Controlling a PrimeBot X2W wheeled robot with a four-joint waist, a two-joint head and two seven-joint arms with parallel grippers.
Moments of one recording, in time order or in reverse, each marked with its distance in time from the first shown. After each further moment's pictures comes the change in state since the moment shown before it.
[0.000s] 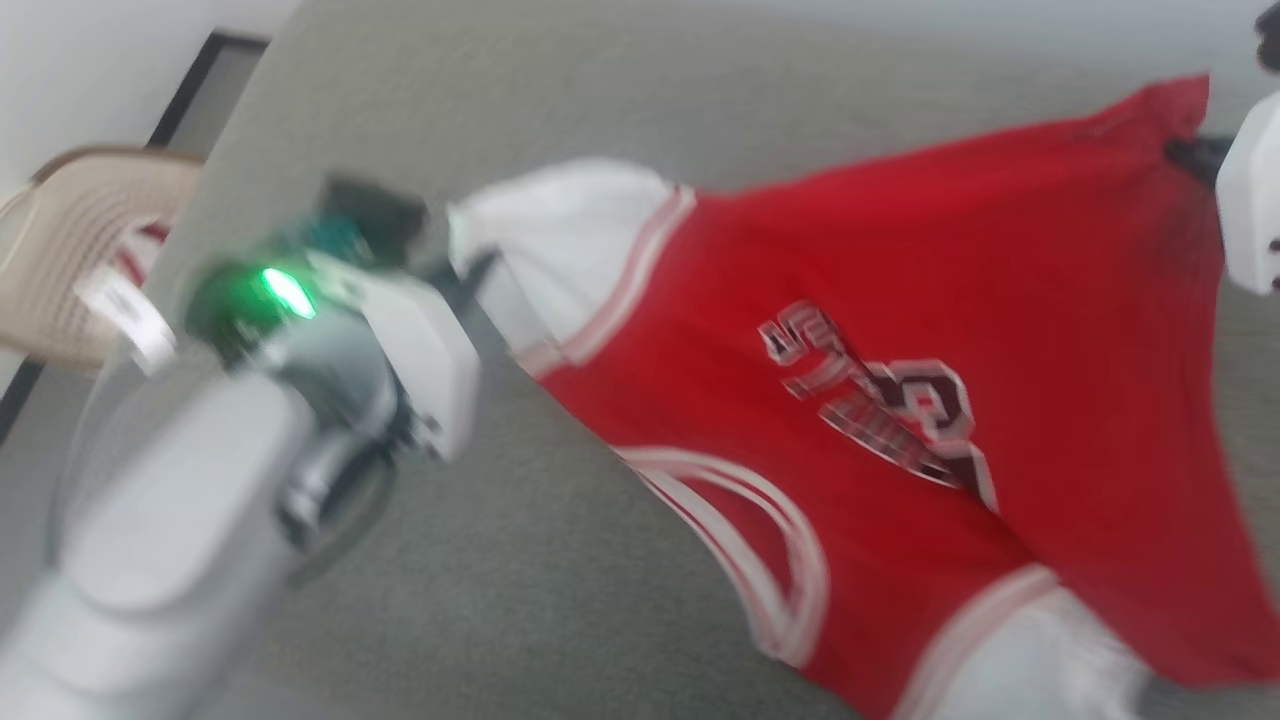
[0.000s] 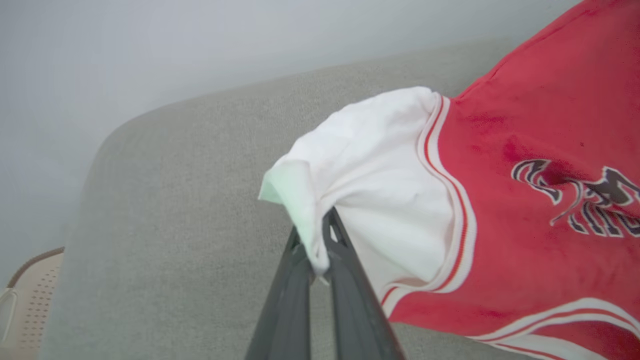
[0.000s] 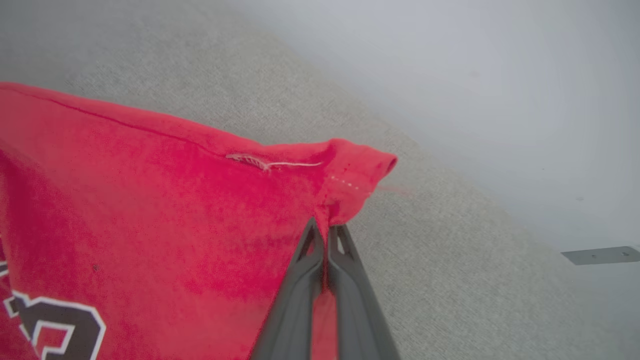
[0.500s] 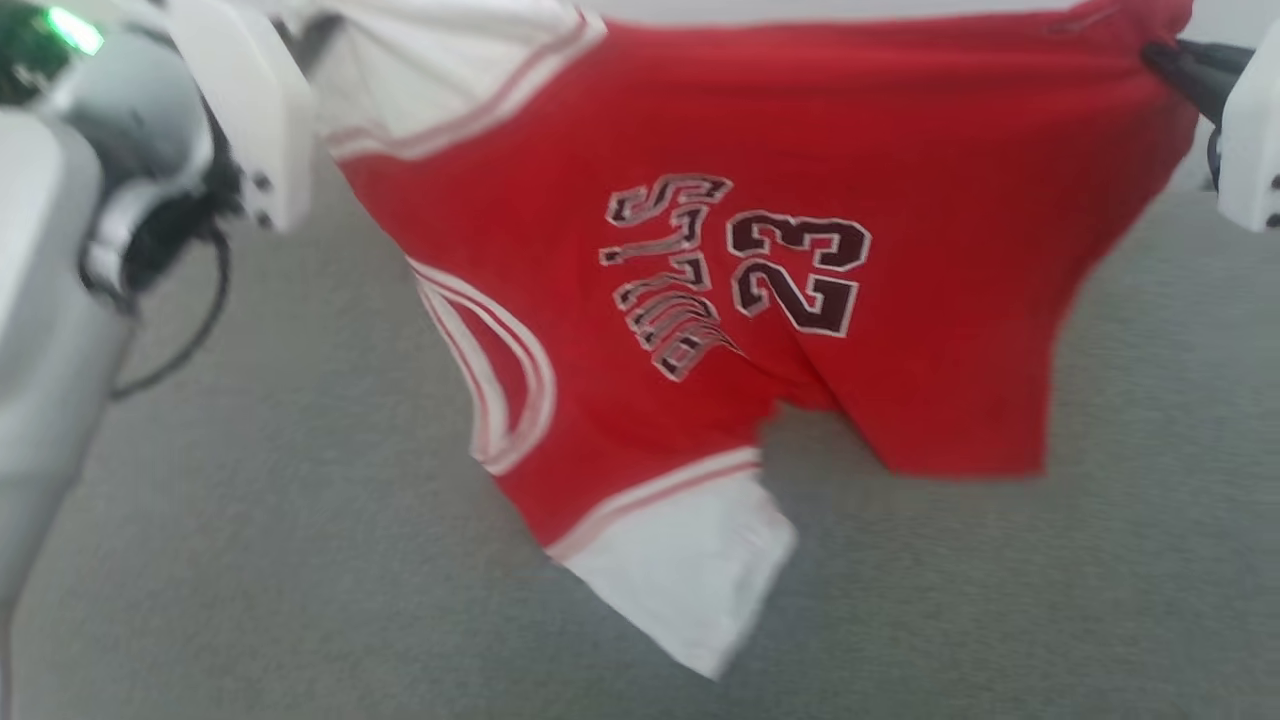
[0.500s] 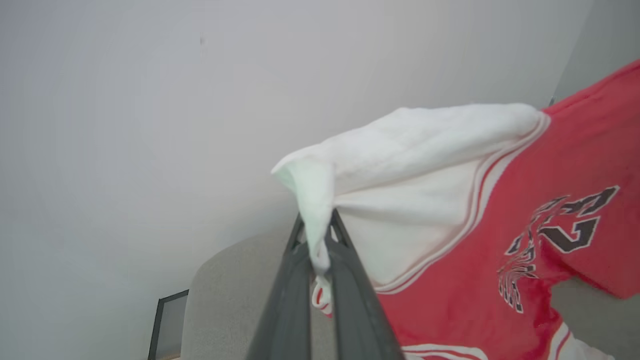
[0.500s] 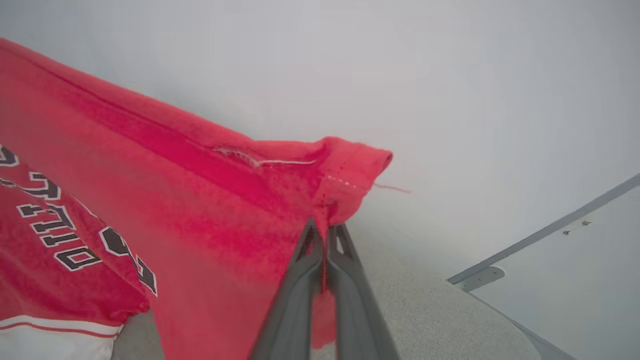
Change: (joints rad) left arm -0.340 0.094 0.057 0.140 -0.049 -0.111 0.198; right arm -0.027 0.024 -0.089 -0.077 0.001 0.000 -0.039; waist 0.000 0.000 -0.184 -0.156
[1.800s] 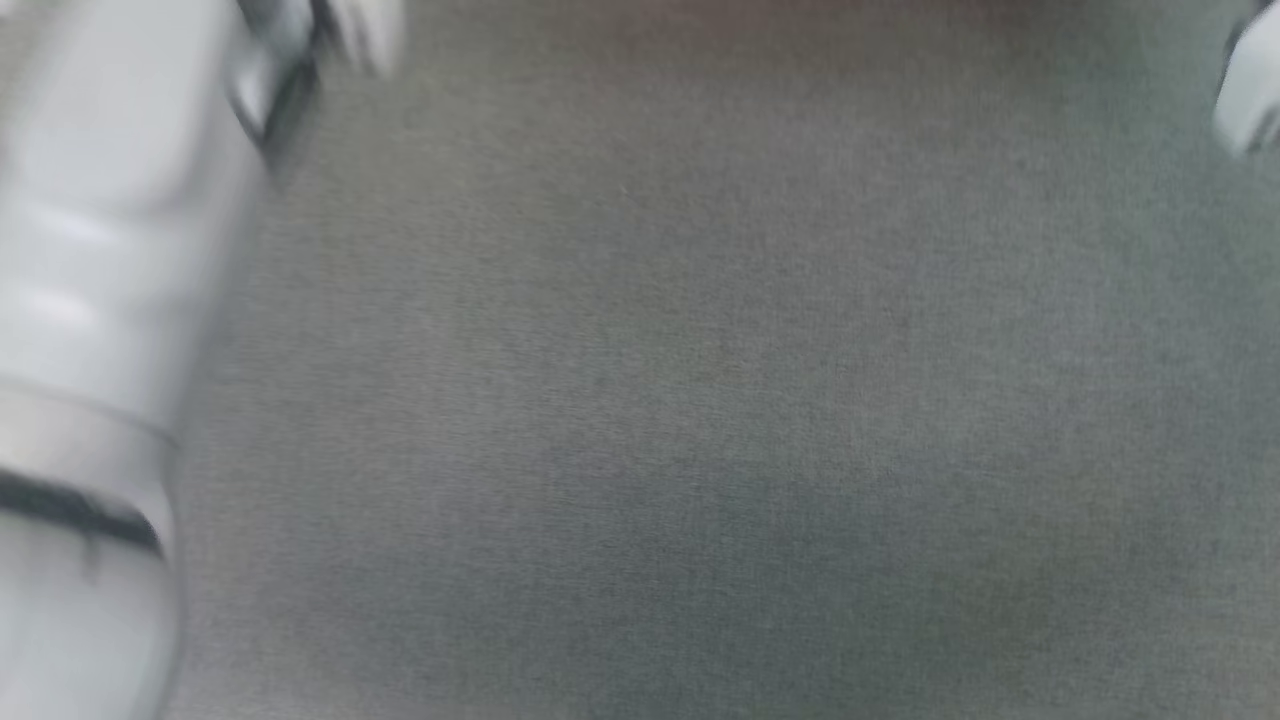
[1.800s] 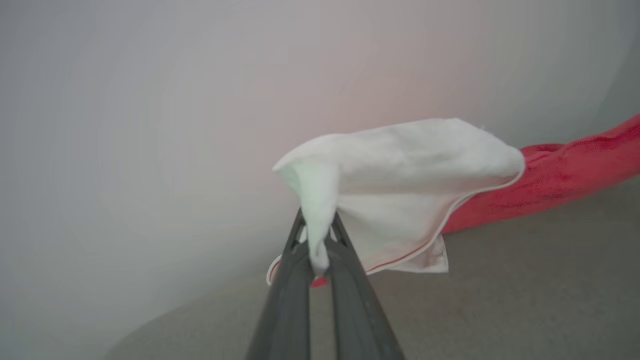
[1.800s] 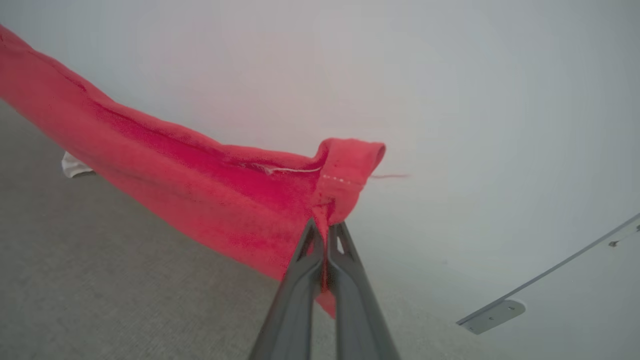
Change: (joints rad) left arm -0.358 -0.291 -0.084 0.676 0.174 -0.072 -0.614; right arm -0.113 0.177 -0.049 0.394 -0.346 0.000 -0.638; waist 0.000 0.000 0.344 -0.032
